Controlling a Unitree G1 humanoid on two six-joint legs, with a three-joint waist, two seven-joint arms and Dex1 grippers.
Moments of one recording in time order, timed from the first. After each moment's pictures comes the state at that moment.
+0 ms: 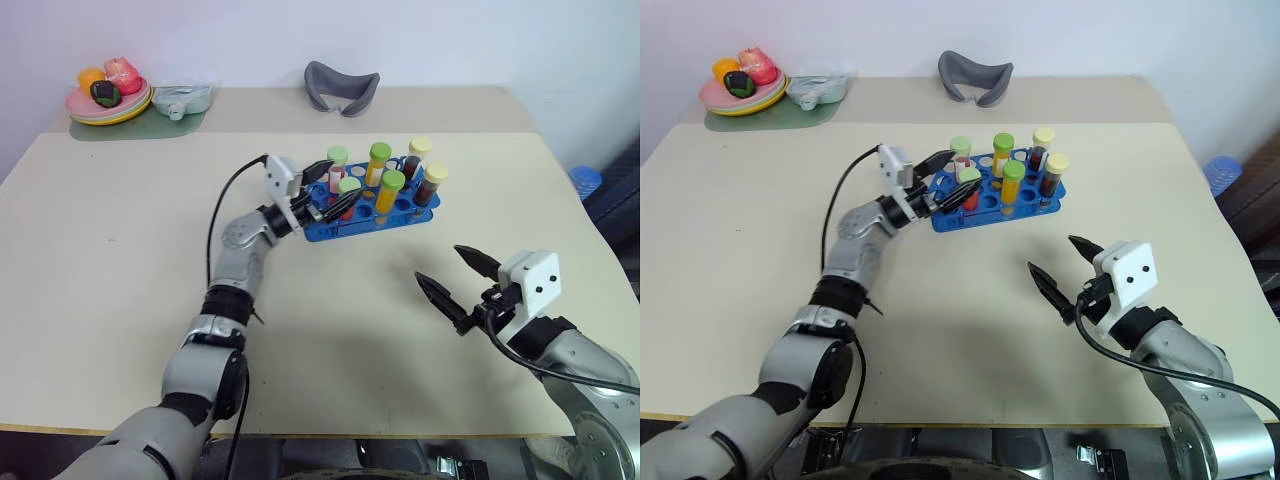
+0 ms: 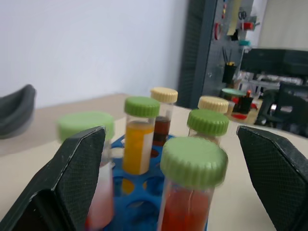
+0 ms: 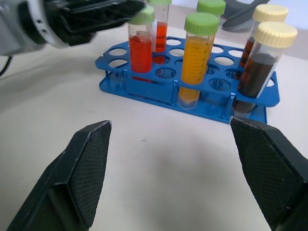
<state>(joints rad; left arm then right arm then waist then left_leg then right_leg) -0.74 0.12 0.05 0.59 -0.30 -0.14 -0.91 0.22 -0.54 -0.26 -0.77 0.52 0.54 0.45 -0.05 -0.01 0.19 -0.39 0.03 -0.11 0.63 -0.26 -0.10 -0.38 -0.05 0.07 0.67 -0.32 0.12</state>
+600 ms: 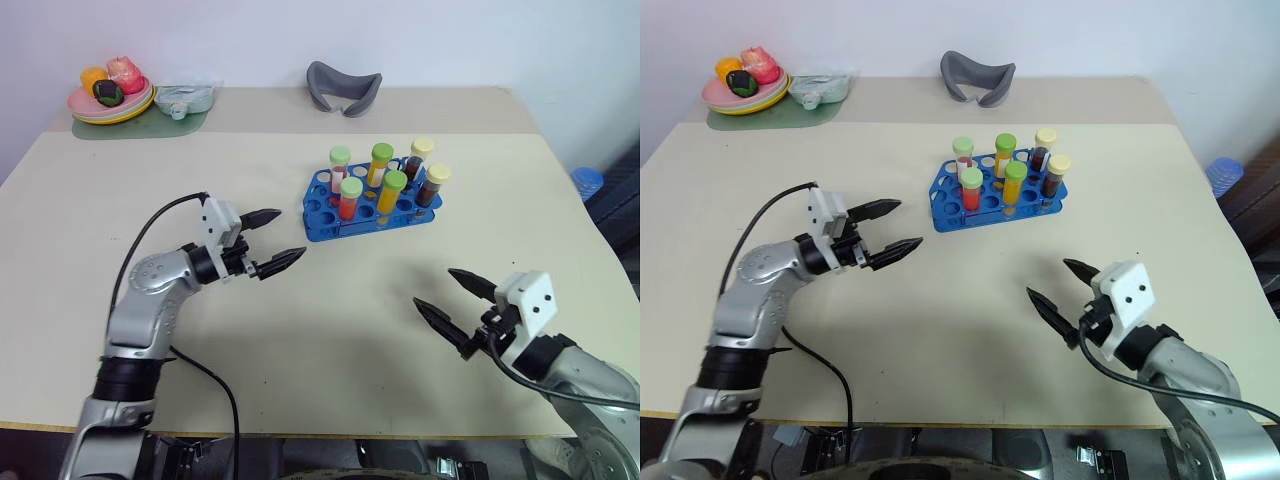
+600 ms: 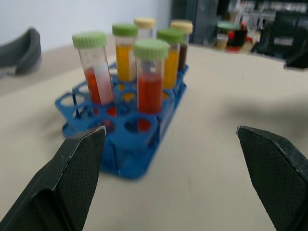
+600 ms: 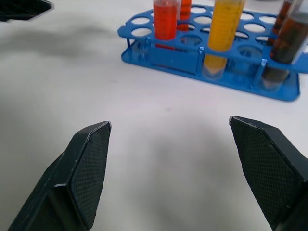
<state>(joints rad) -0.30 0.52 0.05 -0.13 -0.42 0.28 -0.95 0.39 -0.57 -0.31 -0.76 0.52 0.47 0.58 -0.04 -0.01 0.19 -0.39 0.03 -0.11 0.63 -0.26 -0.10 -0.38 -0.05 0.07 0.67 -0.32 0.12</state>
